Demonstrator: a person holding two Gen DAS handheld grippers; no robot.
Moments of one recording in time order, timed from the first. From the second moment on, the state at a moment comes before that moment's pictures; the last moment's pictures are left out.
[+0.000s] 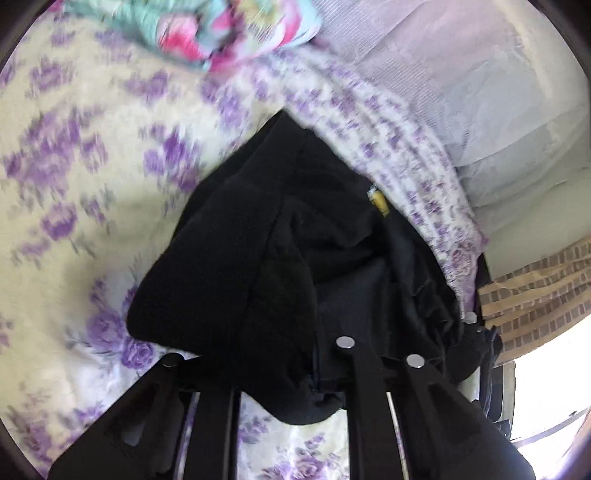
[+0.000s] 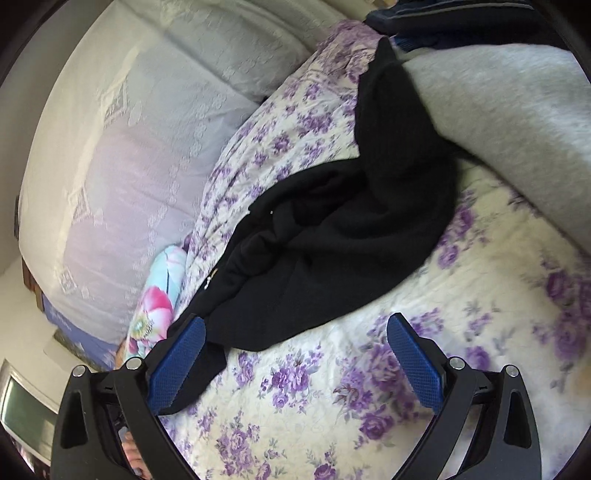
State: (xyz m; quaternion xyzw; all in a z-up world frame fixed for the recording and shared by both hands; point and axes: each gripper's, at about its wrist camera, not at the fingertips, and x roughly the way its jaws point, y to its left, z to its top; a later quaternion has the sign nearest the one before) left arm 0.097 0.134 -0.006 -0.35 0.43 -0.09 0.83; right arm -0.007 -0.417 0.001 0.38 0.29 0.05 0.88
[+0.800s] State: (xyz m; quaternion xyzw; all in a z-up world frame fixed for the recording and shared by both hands) left arm -0.108 0.335 0.017 -0.41 0.32 0.13 0.84; right arm -0.004 -0.424 -0.010 0.39 0.36 0.05 0.85
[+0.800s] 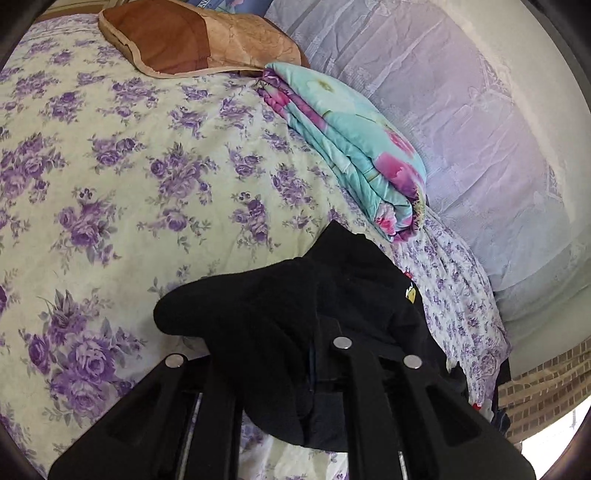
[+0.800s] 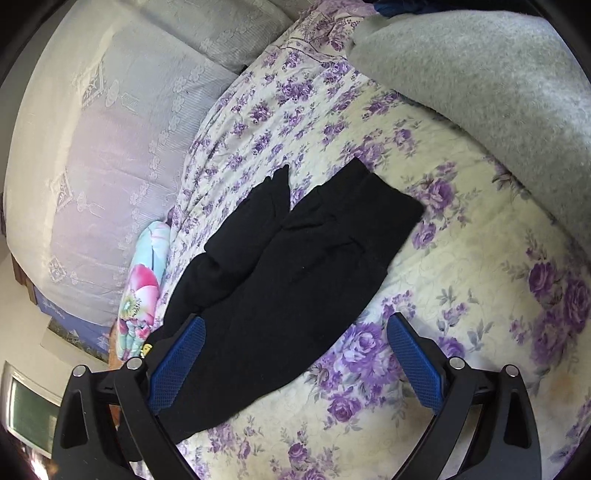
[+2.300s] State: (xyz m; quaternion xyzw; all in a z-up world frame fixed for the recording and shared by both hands) left arm -0.141 0.375 0.056 -0.30 0.34 0.20 0.87; right arm -0.040 -0.492 0.032 0.30 0.42 0.02 0.86
